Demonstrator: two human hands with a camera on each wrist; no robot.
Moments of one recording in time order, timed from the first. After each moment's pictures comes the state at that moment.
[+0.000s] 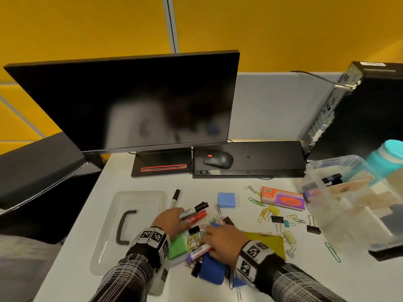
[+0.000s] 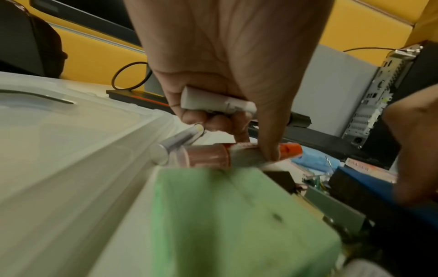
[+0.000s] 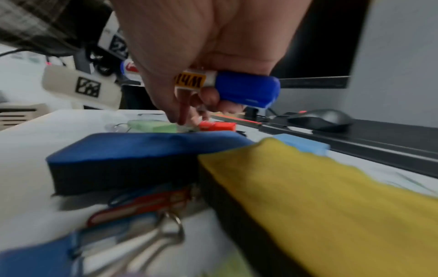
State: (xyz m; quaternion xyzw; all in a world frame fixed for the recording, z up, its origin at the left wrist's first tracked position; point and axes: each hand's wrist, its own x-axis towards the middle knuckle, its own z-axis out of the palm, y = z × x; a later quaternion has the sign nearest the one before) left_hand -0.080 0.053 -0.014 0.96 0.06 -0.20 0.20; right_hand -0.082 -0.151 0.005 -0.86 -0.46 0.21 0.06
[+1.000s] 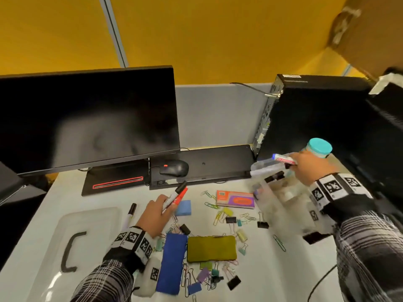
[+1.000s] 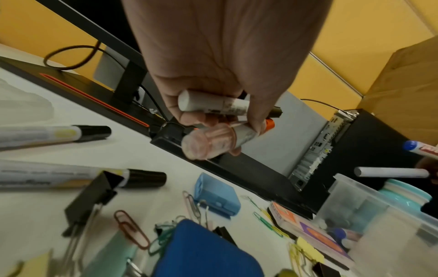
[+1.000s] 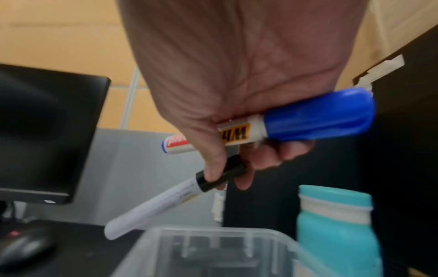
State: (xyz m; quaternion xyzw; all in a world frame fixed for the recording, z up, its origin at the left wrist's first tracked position) left_hand -0.039 -0.024 0.002 0.92 0.02 -0.07 0.38; right_hand 0.050 -0.427 0.132 -1.00 0.03 0.06 0.00
